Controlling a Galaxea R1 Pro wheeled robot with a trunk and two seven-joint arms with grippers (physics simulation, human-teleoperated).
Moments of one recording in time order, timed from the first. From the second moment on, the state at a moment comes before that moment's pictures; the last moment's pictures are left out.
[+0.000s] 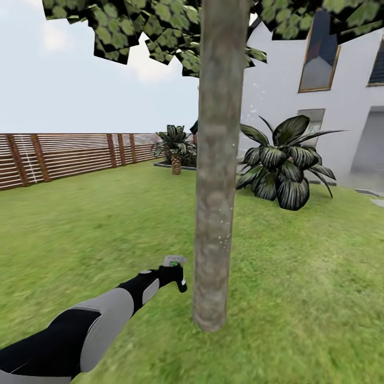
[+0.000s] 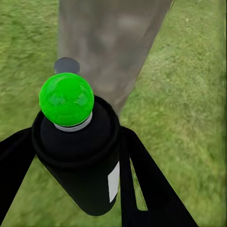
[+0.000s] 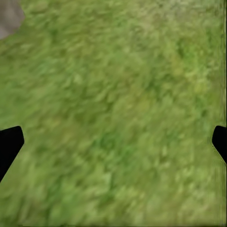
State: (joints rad) left arm -0.99 -0.17 -0.03 -0.03 0.05 0.01 -0.27; right arm -0.37 -0.12 -0.07 0.04 -0.07 -0.38 -0.15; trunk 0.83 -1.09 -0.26
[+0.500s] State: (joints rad) left arm -0.99 -0.17 -0.04 -0.32 0.05 0.27 -0.27; right arm -0.37 -0.12 -0.07 0.04 -0.07 -0.38 -0.15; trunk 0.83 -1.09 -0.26
